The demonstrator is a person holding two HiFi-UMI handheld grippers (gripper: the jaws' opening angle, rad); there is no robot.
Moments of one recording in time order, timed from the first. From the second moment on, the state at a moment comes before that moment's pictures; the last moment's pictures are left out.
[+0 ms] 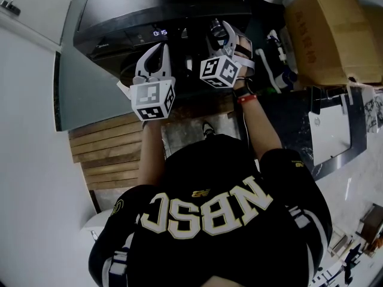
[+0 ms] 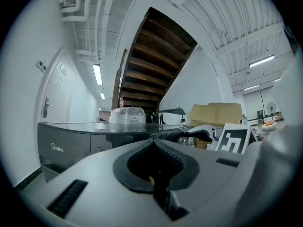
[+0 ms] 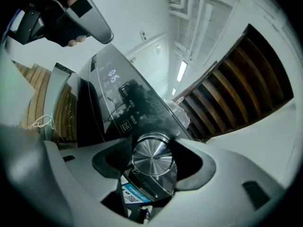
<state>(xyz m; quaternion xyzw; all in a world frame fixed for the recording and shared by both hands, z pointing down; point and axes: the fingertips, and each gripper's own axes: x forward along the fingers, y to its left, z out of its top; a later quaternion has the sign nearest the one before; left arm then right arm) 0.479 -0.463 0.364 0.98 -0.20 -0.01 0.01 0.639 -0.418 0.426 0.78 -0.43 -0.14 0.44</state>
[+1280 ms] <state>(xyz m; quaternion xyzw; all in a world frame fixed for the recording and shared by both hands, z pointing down) 0.478 -0.459 0.361 0.98 -0.20 -0.02 0.01 0.648 -0.413 0.422 0.86 -0.46 -0.02 0.21</state>
